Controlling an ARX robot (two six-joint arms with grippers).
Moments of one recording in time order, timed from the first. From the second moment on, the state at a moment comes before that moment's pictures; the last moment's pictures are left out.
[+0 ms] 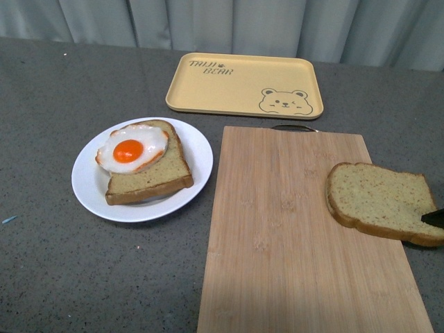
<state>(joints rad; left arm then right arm) 0.00 0.00 0.02 0.00 0.00 -0.01 -0.28 2.00 0.75 0.09 -0.74 0.29</state>
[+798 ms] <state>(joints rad) 0.00 0.00 0.02 0.00 0.00 -0.01 0.36 2.21 1.14 0.42 -0.84 0.63</state>
